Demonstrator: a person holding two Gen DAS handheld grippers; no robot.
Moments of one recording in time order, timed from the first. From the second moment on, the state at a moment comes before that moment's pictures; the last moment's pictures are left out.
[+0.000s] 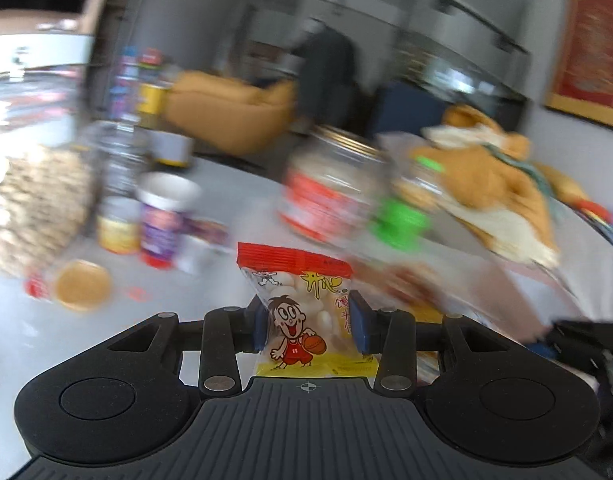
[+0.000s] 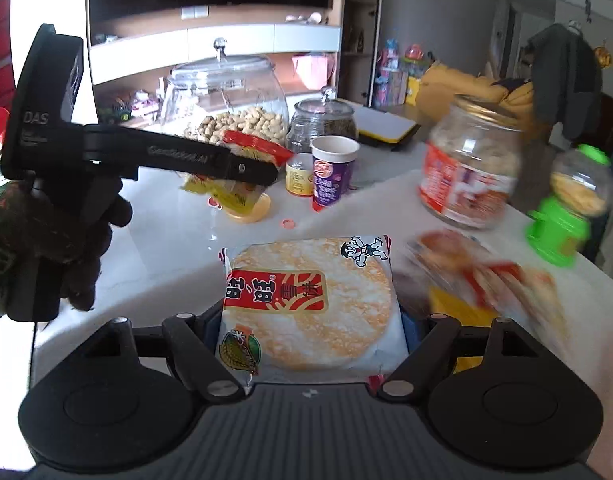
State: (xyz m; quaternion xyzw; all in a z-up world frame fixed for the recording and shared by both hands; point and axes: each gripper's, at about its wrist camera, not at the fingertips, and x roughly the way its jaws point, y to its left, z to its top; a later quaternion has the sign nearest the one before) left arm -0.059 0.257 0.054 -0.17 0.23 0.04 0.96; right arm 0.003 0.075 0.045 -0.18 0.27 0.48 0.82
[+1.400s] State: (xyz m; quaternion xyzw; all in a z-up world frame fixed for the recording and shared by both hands) left arm 0.173 0.041 0.055 -0.19 0.33 -0.21 0.90; right arm 0.158 -0.190 0.055 0.02 0.34 0.17 0.93
